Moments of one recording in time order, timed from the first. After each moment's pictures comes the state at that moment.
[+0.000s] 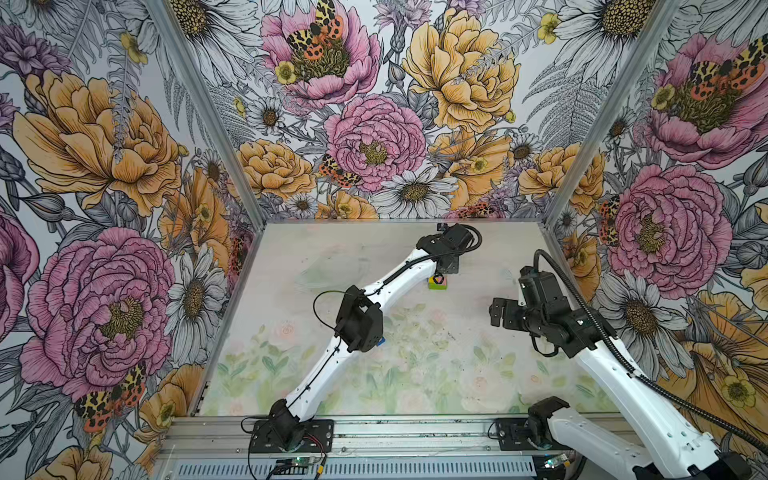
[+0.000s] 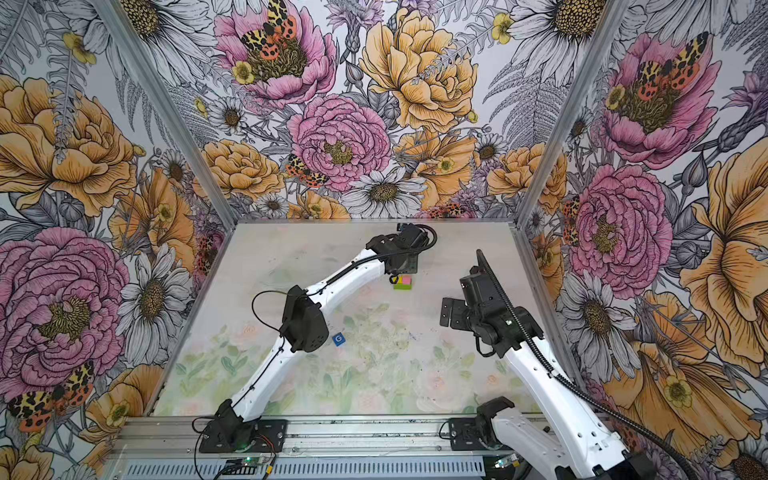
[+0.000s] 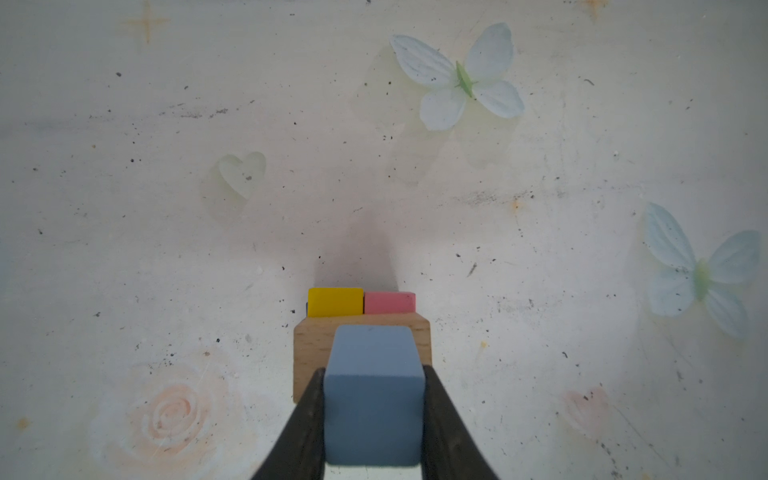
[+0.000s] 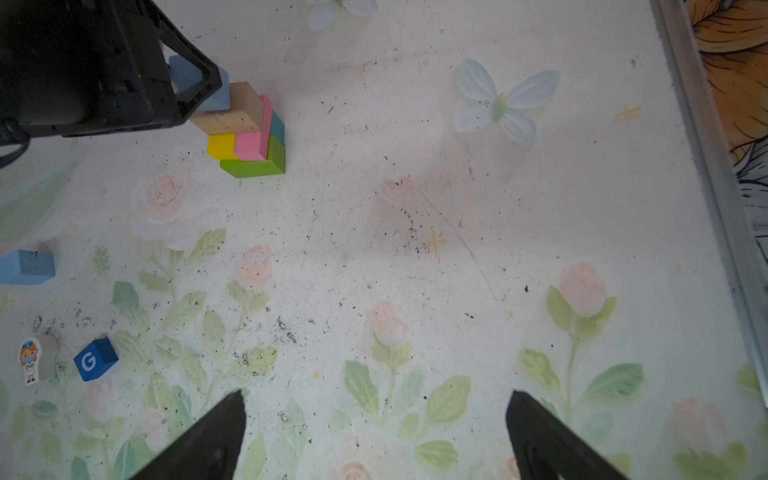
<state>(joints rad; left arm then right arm) -0.82 2.56 2.58 -1.02 -0.33 -0.63 0.34 0.93 0.95 -0.99 0.13 0.42</state>
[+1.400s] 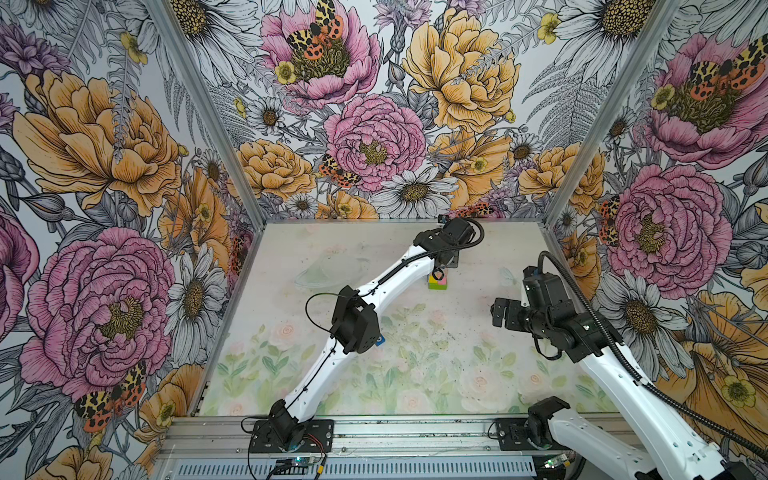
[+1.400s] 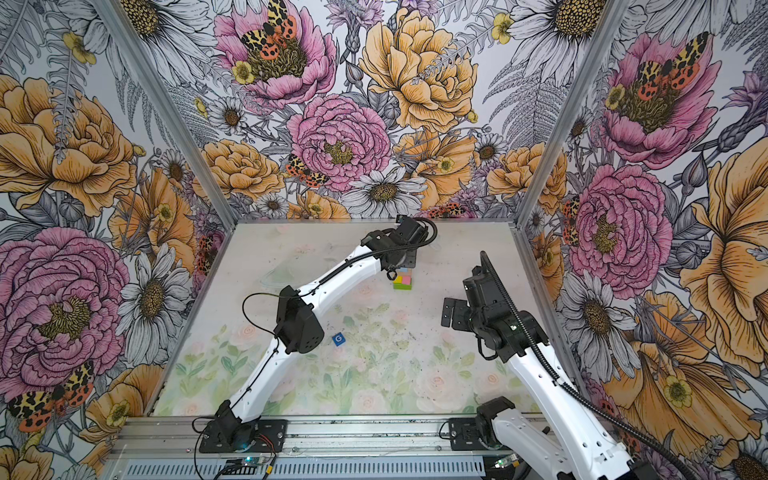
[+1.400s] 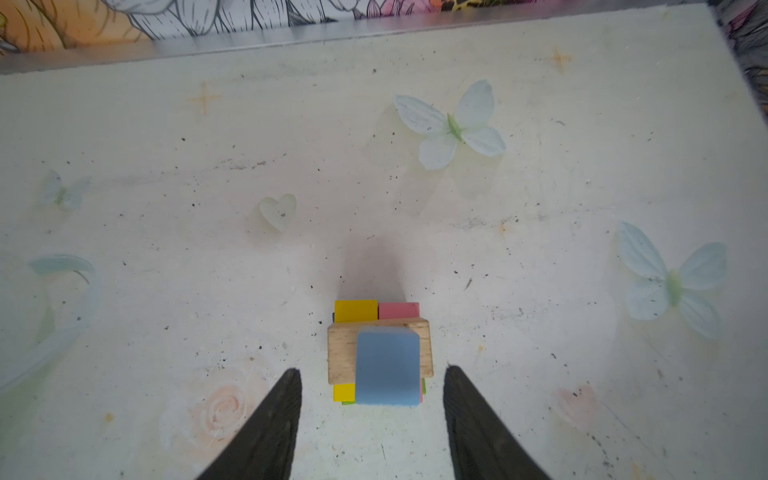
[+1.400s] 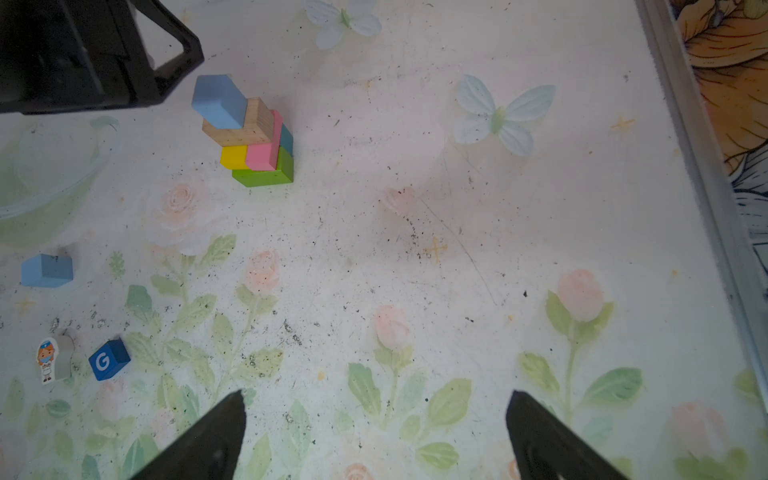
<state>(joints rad) -0.84 2.44 2.55 -1.03 -0.41 -0.56 0.34 0.89 0.95 -0.99 0.13 0.42</state>
